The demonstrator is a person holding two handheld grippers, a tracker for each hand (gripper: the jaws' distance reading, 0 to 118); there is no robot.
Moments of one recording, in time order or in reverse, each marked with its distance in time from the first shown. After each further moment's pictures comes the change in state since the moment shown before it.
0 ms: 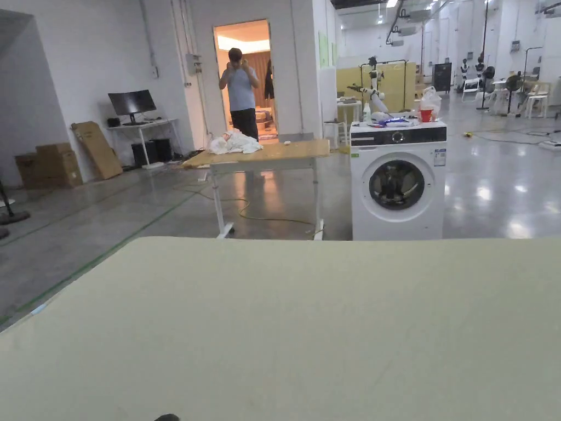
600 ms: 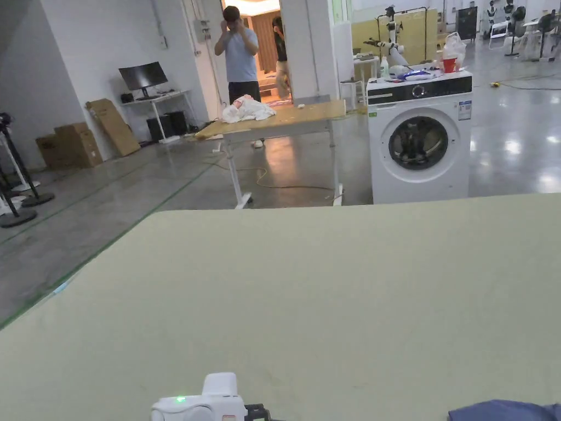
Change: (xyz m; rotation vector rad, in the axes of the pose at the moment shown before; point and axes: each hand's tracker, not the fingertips) left arm -0.080 -0.109 -0.307 -0.706 0.134 0.097; right arm 0.030 -0.041 0.005 -0.140 -0.047 0.019
